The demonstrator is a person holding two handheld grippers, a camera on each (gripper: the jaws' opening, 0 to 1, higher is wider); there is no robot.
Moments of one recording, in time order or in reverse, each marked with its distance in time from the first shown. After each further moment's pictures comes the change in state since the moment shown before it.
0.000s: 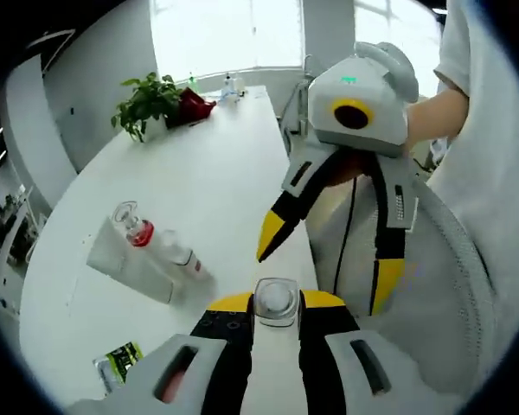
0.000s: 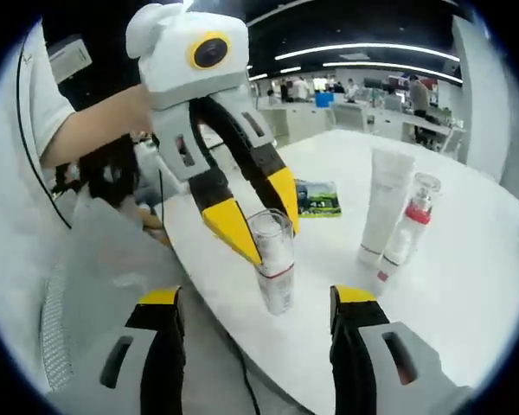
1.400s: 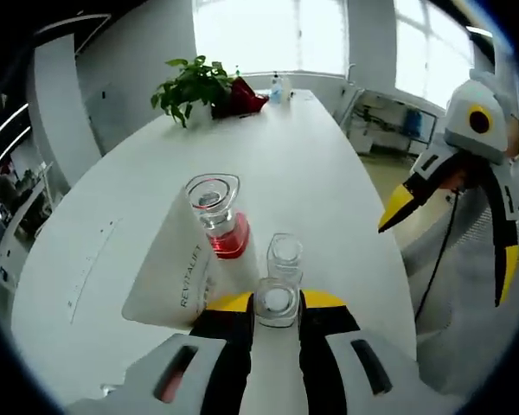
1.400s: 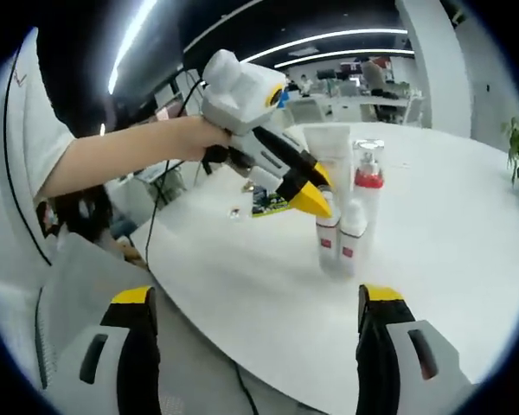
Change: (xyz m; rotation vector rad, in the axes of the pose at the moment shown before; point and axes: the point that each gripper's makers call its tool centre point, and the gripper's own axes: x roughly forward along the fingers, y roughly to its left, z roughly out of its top) left arm 0.064 0.104 0.004 -0.105 -0.050 0.106; right arm -0.008 -0.037 -0.011 0.189 -0.060 -0.095
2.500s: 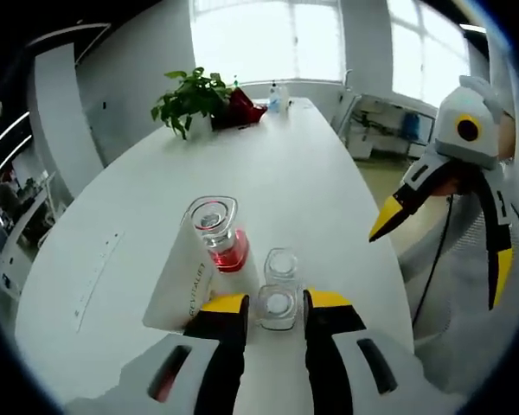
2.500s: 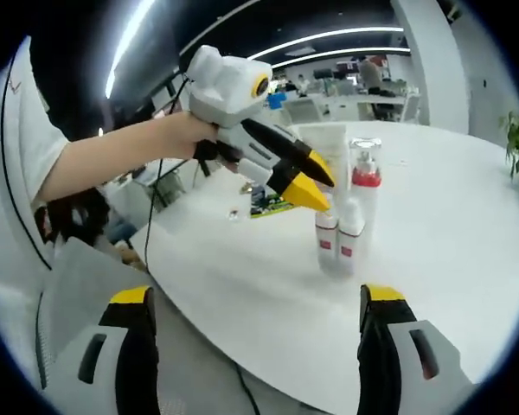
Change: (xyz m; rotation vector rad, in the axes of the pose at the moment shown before) left arm -0.015 0.002 0.011 0.030 -0.039 0.014; right arm 0.000 0.000 0.001 0.018 -0.002 -0.002
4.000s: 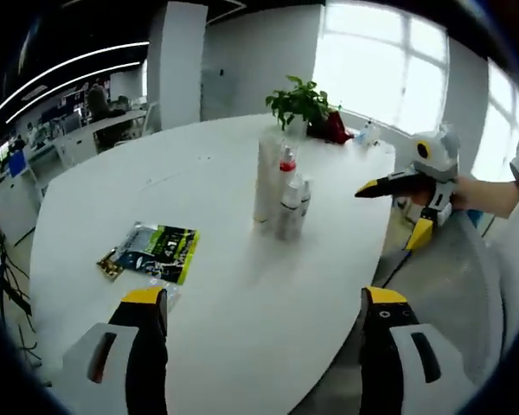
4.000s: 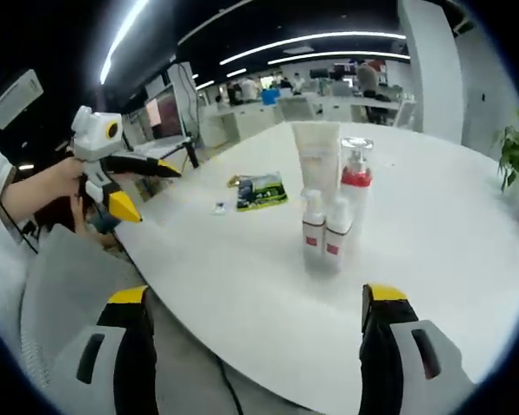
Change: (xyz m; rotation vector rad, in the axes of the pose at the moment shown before) left arm -0.167 -0.060 -0.126 -0.522 -0.071 0.348; right arm -0.002 -0.011 -0.006 -0.059 0.033 -0.081
